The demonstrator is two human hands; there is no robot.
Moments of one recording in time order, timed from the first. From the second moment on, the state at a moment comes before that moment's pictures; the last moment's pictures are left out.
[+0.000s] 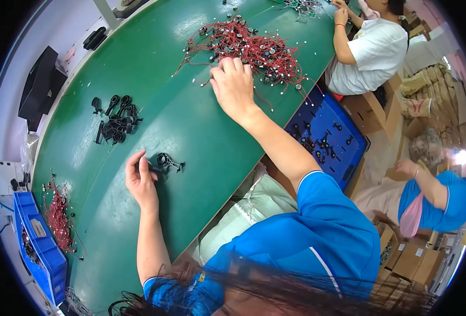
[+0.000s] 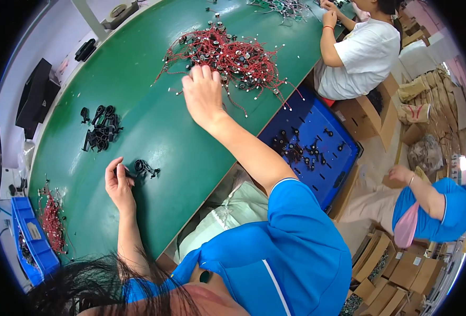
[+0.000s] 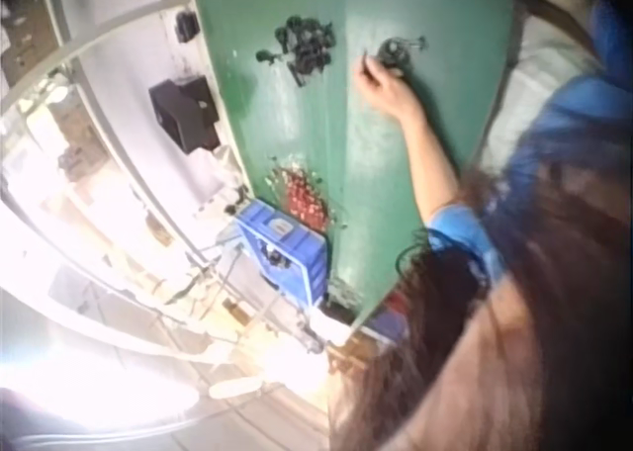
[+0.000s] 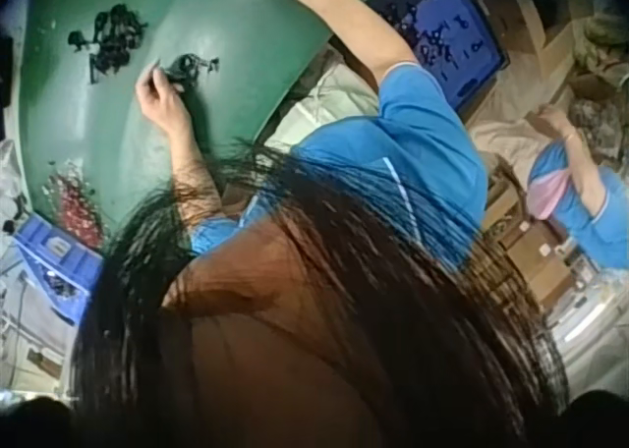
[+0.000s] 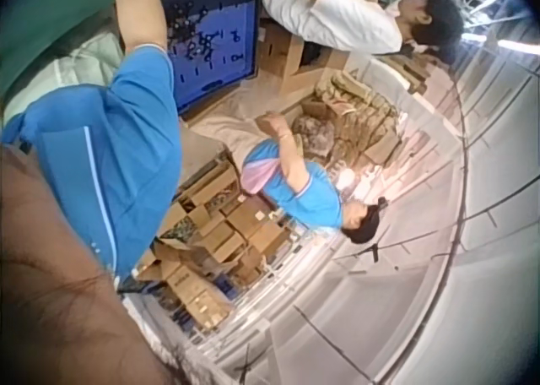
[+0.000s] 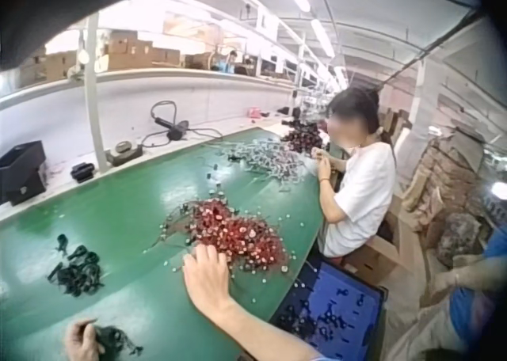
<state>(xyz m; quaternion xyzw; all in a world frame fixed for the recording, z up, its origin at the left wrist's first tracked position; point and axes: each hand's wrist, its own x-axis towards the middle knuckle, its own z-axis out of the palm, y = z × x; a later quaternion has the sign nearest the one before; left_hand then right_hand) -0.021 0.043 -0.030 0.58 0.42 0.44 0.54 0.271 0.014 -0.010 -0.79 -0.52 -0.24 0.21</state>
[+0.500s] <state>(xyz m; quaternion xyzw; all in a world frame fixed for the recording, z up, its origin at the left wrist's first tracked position) -0.012 0.034 -0.025 0.58 0.37 0.45 0.57 0.141 0.036 0.011 -0.51 -0.66 0.20 0.52</state>
